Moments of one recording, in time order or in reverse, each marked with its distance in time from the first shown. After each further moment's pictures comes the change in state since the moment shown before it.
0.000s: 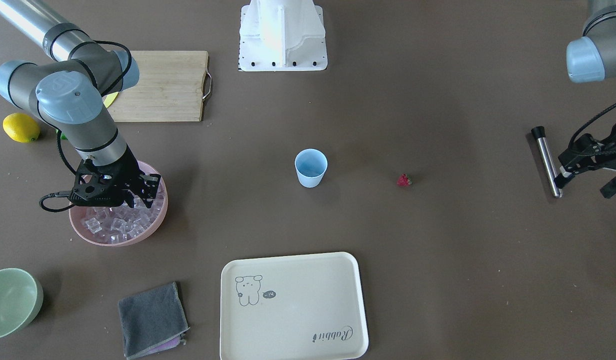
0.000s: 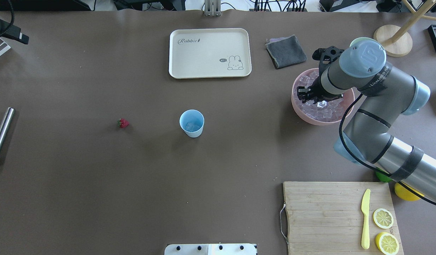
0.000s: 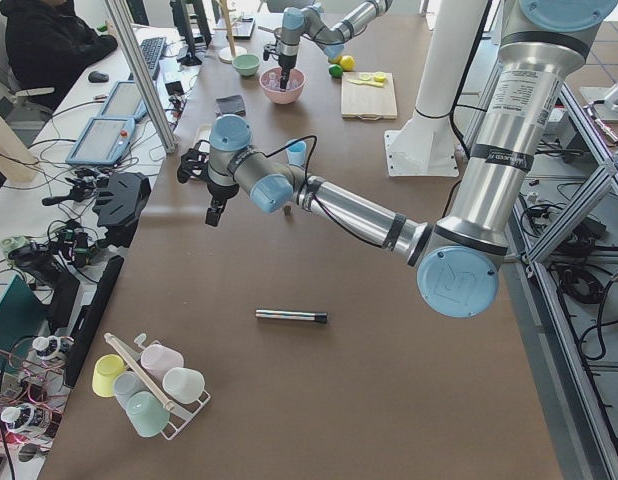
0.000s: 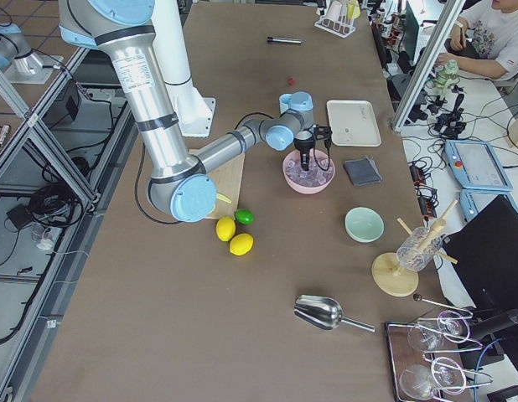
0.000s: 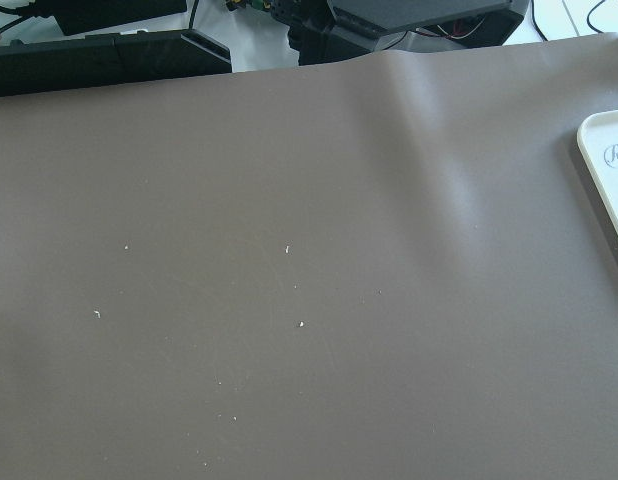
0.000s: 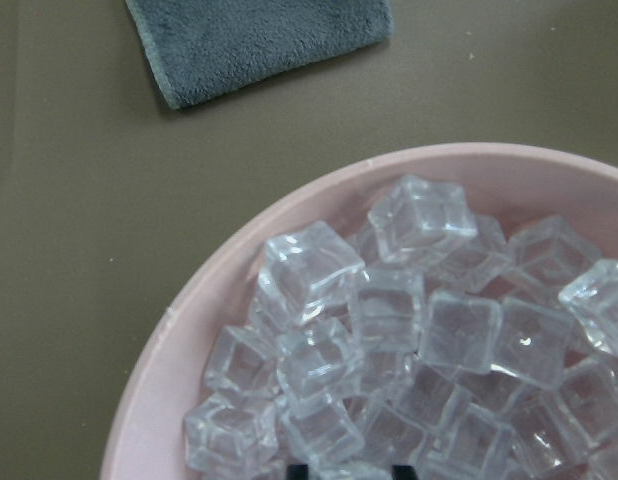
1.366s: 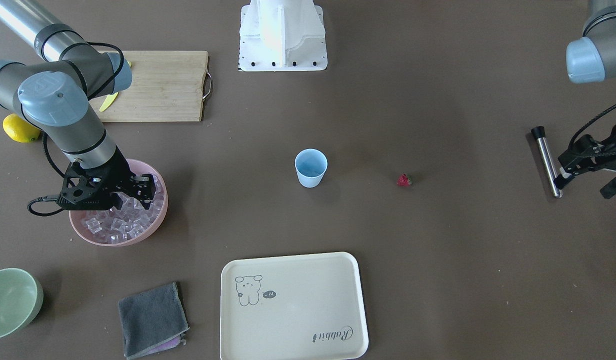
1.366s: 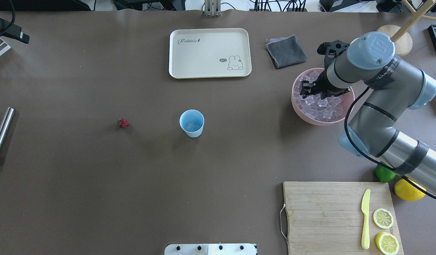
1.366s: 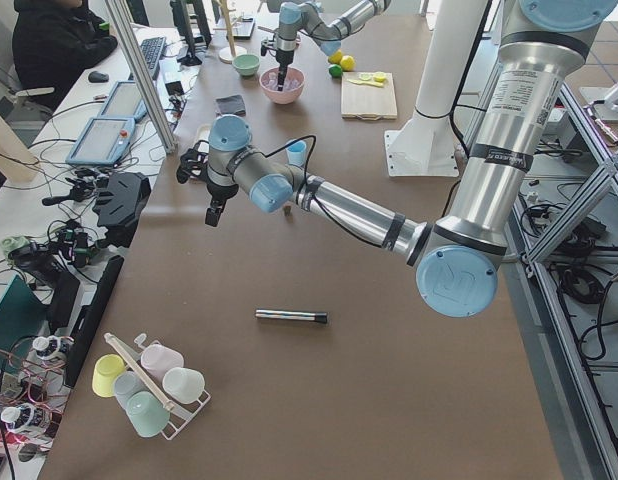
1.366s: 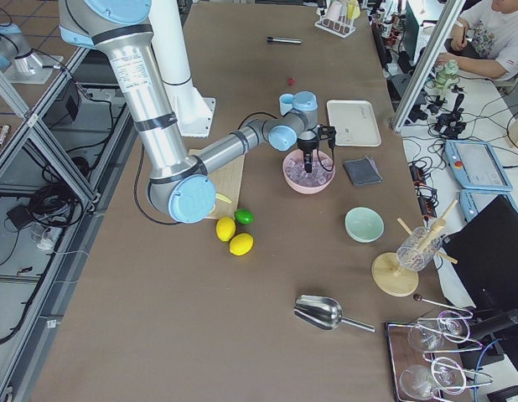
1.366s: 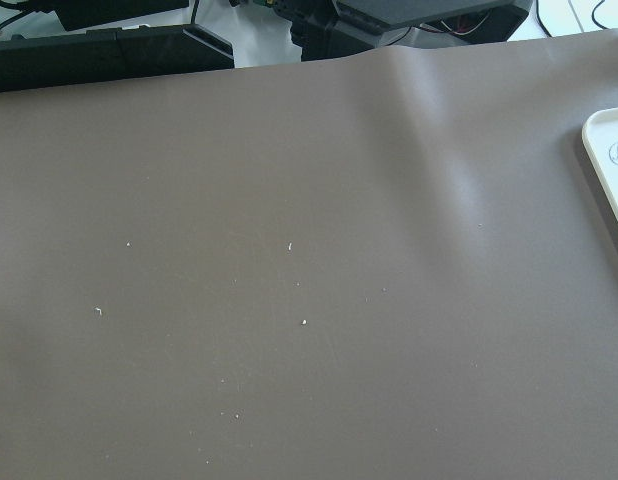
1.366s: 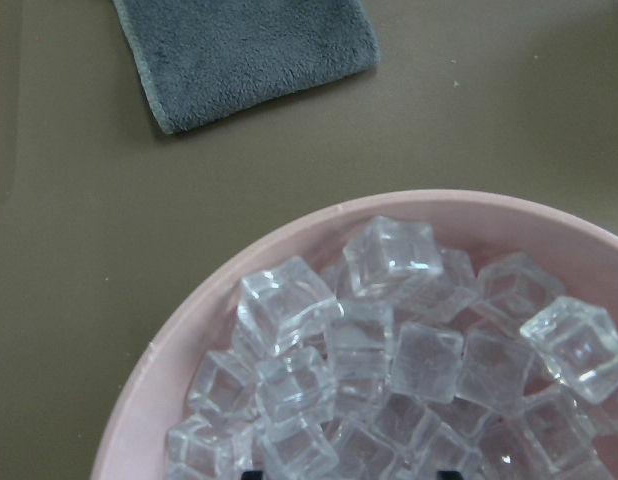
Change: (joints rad) left arm 0.000 -0.009 0.001 0.016 -0.001 0.000; right arm 0.034 0.000 -0.002 0.000 0.035 -0.034
